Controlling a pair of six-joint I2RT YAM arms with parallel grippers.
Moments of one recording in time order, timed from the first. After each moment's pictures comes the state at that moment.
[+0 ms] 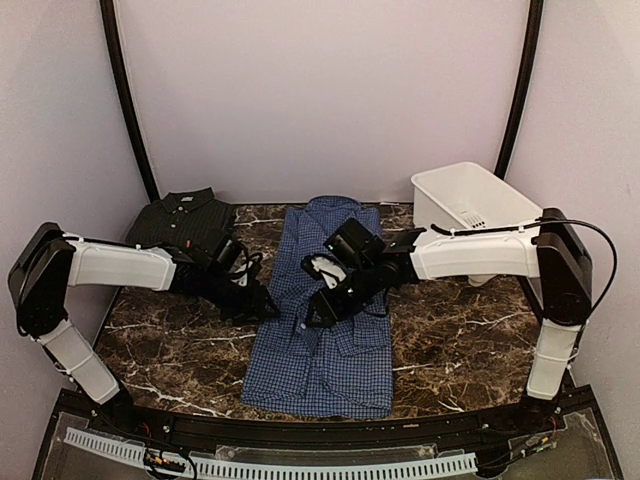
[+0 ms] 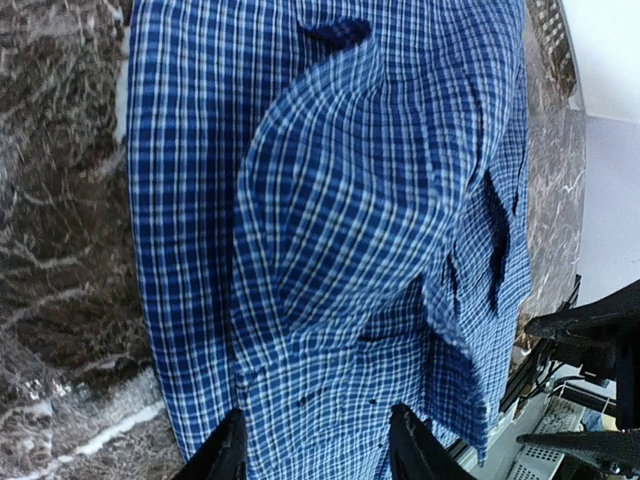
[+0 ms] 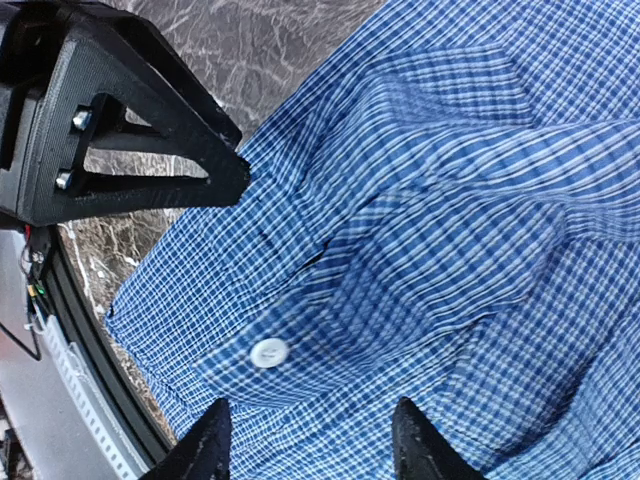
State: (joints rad) left arm -0.63 1.61 0.90 -0.30 0.41 -0.73; right arm 0.96 1.87 1.37 -0.50 -0.30 0.34
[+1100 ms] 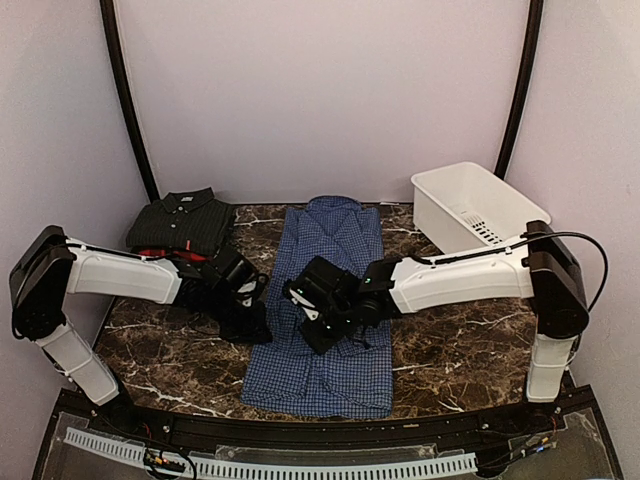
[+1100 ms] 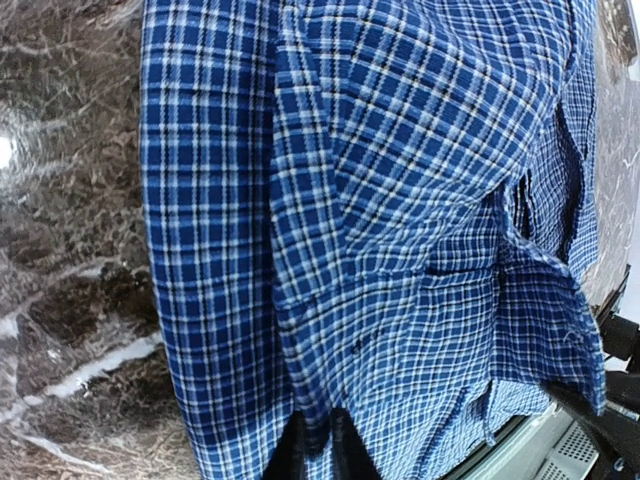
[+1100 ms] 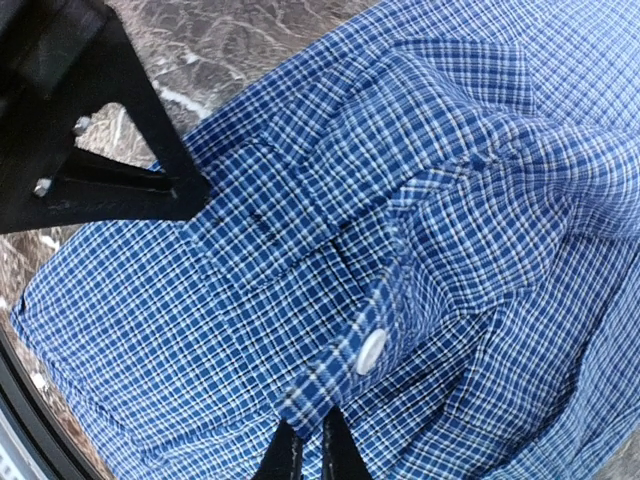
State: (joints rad) left arm -0.75 1.59 0.85 -0.38 0.29 -0.79; right arm 1.18 1.92 1.37 -0.50 0.11 0.32
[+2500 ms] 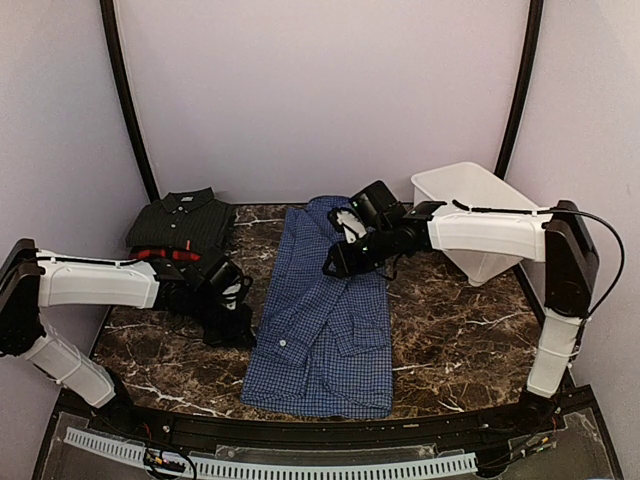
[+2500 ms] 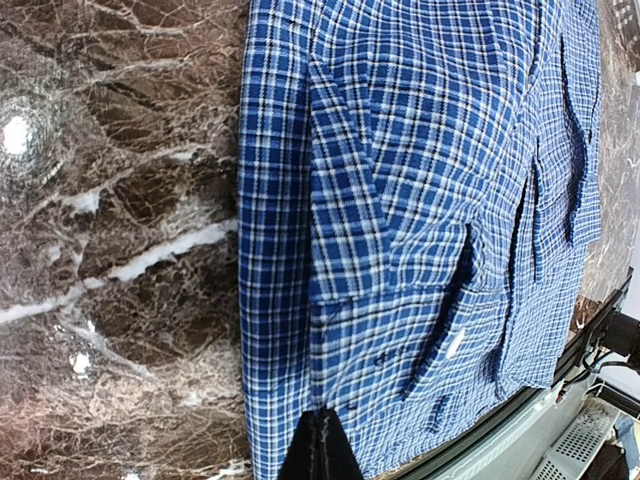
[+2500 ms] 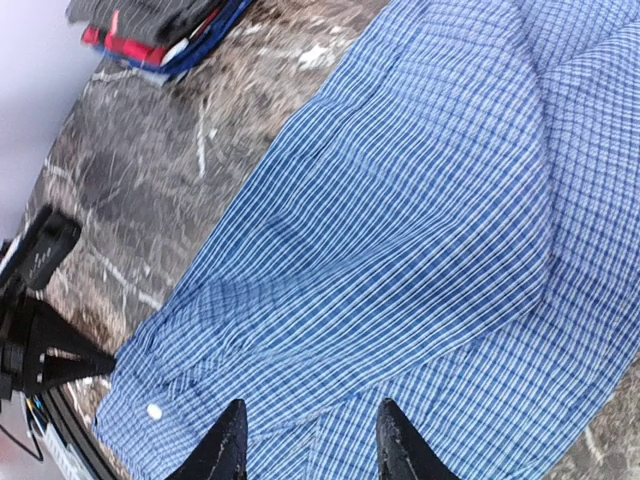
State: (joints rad) left arm -0.76 1.44 0.79 -0.50 0.27 -0.84; right arm 0.84 1.85 1.45 -0.46 -0.19 0.35
